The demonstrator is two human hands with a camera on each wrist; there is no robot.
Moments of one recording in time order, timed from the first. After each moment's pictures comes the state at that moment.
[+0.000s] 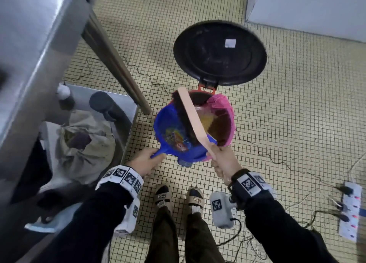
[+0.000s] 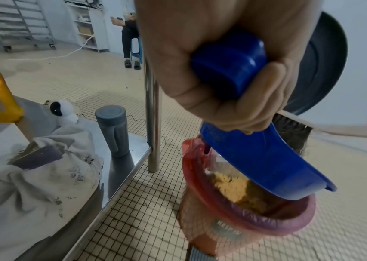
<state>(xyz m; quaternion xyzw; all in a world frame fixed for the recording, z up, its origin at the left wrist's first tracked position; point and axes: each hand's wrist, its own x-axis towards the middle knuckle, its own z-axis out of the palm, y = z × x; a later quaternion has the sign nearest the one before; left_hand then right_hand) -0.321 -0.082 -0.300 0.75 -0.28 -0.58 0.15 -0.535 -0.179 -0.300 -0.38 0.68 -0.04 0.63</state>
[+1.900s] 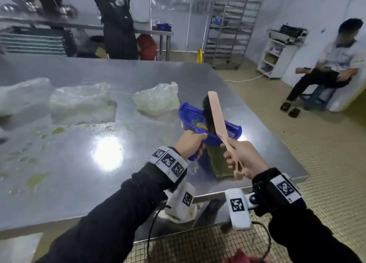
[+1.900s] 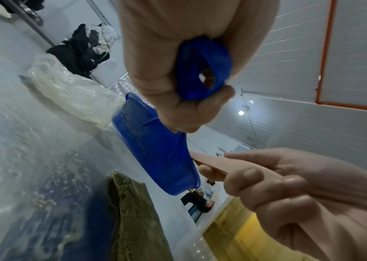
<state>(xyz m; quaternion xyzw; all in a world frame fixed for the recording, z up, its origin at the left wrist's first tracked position) -0.188 0.049 0.042 0.72 0.03 -0.17 0.67 -0.220 -0.093 0.055 -0.72 0.20 0.09 0.66</state>
